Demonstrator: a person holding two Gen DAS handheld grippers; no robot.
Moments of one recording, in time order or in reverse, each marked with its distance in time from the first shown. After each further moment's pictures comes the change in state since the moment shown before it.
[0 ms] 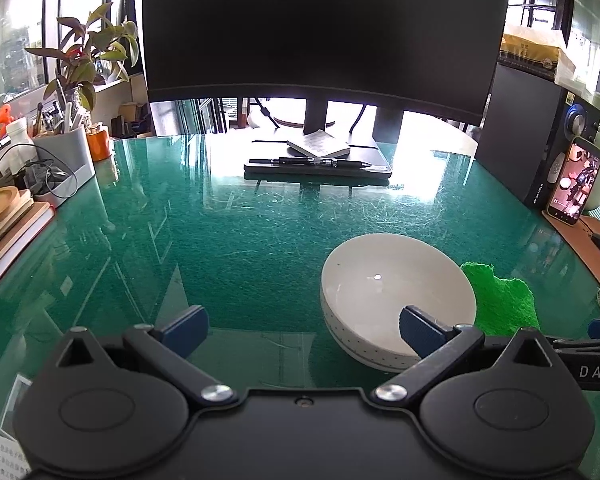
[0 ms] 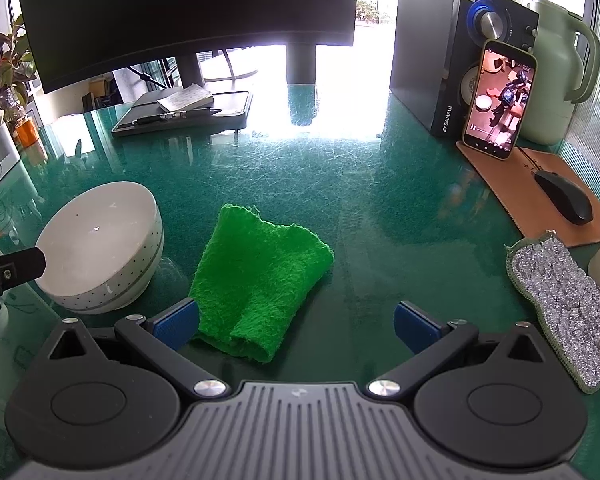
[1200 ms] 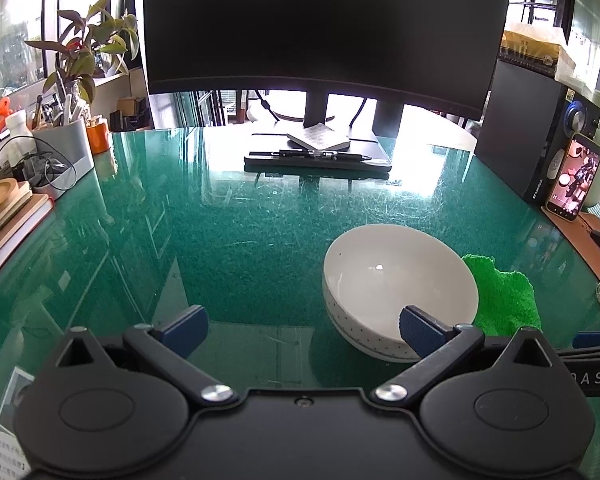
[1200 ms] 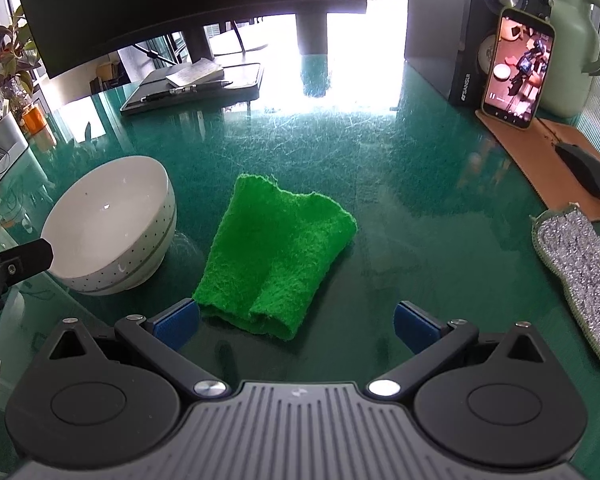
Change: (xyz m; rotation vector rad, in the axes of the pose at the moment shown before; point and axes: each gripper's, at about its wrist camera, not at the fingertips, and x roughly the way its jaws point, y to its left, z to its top) left arm 0.001 0.003 -0.005 -0.005 0.021 -0.009; right arm 0.011 0.005 -0.005 0.021 0.088 0.046
